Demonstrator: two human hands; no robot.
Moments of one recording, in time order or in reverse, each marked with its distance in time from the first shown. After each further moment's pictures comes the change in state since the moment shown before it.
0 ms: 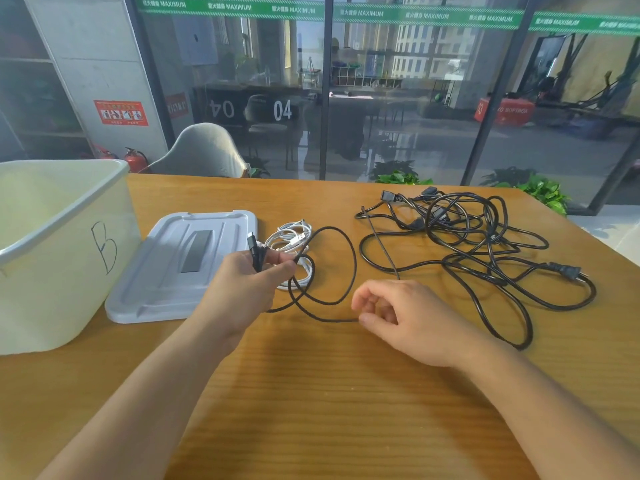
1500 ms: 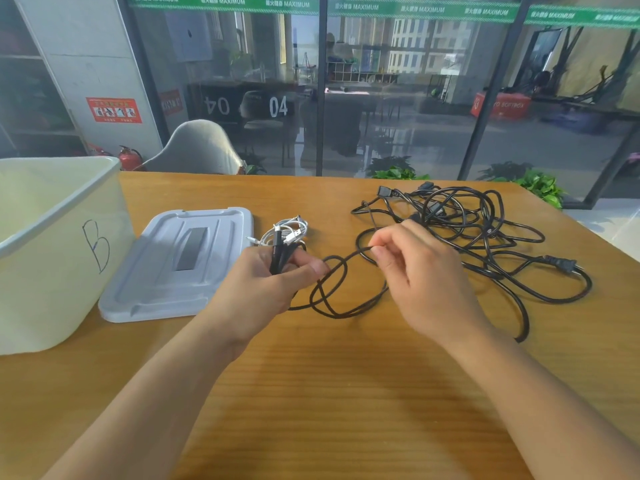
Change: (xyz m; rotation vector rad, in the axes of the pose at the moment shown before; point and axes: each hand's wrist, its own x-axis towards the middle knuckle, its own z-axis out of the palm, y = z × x) left_hand -0.023 0.024 0.018 0.034 -0.212 0.085; right_hand 0.005 -0.026 -0.018 -0.178 0.604 -0.065
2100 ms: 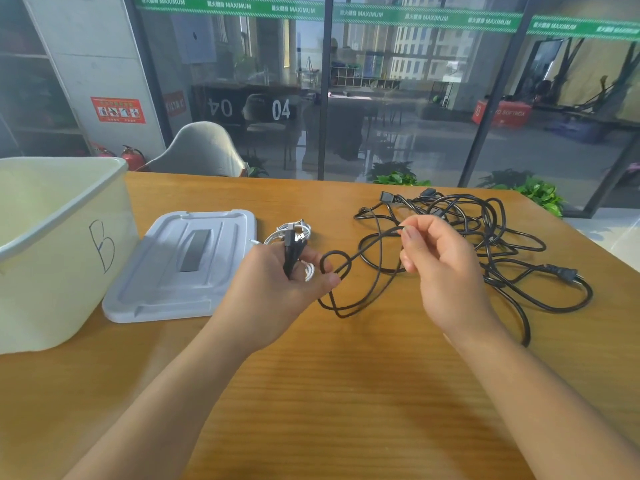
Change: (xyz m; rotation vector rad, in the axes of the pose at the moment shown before) left_hand 0.001 0.005 0.006 0.258 0.105 0.125; right_hand 0.006 0.004 -0.002 0.700 0.100 0.375
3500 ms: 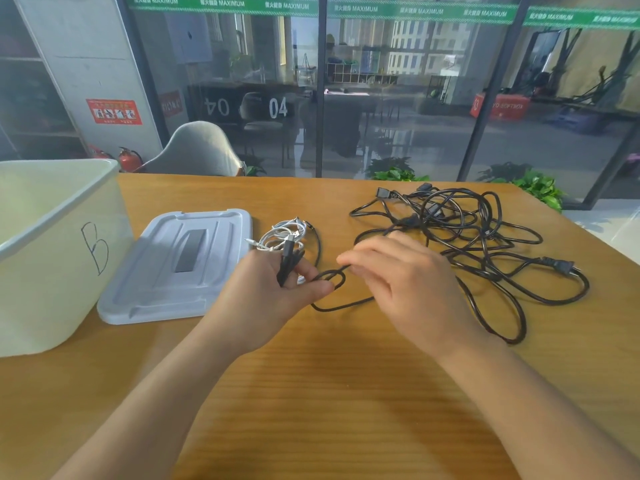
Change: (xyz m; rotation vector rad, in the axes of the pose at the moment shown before) left_hand -0.001 -0.007 -0.002 0.111 -0.035 0.001; right_hand -0.012 -0.006 0.007 -0.716 -0.161 -0.659
